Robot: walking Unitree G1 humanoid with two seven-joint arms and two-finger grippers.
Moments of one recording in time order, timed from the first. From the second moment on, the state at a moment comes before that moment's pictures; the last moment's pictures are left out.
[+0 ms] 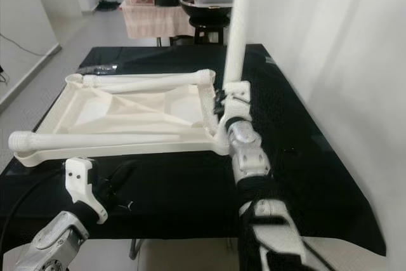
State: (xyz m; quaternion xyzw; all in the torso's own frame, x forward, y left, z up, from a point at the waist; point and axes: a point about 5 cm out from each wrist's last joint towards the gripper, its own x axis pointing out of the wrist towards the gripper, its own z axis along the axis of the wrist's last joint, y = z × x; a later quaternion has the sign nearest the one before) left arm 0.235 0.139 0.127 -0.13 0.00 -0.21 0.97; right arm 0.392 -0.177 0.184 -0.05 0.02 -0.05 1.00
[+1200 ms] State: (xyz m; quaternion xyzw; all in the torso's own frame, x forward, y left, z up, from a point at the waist) left arm 0.234 0.153 0.124 -0.05 0.02 -0.14 0.99; right arm 0.300 -0.147 0.131 -0.05 0.03 0.11 0.99
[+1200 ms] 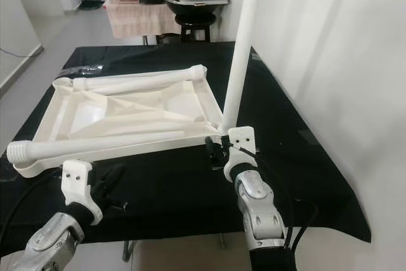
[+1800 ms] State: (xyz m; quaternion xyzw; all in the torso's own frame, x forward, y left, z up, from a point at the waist) left arm 0.245 0.167 0.135 0.06 -0.01 -0.04 1.00; right arm 0.296 -0.130 0.135 -0.06 0.02 0.19 0.98
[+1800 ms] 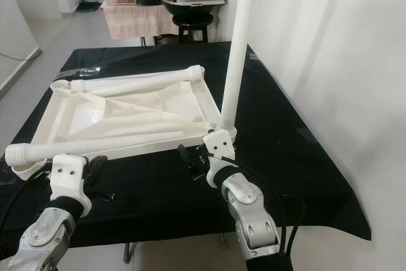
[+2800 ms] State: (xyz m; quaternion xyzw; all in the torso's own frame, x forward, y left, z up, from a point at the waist) left arm 0.268 0.164 0.182 0.00 -0.11 -0.09 0.99; right arm 0.311 -0.128 0.137 -0.06 0.01 0.18 0.98
